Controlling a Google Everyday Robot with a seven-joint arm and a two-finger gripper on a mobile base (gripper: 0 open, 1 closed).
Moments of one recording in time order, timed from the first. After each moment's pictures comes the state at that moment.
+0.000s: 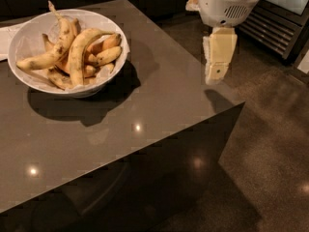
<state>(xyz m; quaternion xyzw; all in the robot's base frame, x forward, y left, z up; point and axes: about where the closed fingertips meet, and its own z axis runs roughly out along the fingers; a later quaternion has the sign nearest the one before) 0.532 -0.111 0.993 -0.74 0.65 -0.08 0.18</state>
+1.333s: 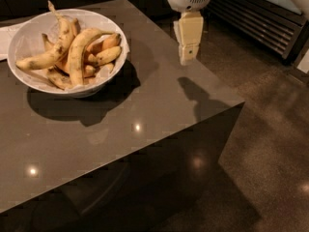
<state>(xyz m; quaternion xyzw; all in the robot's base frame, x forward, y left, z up) 0.588 -0.058 1.003 -0.78 0.59 -0.11 0.19</state>
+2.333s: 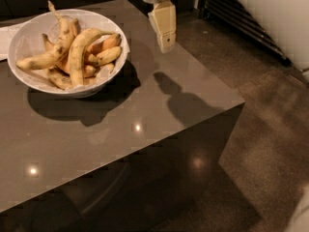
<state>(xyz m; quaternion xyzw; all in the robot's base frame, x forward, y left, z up) 0.620 -0.011 1.013 -0.82 0.53 -0.16 0.17</state>
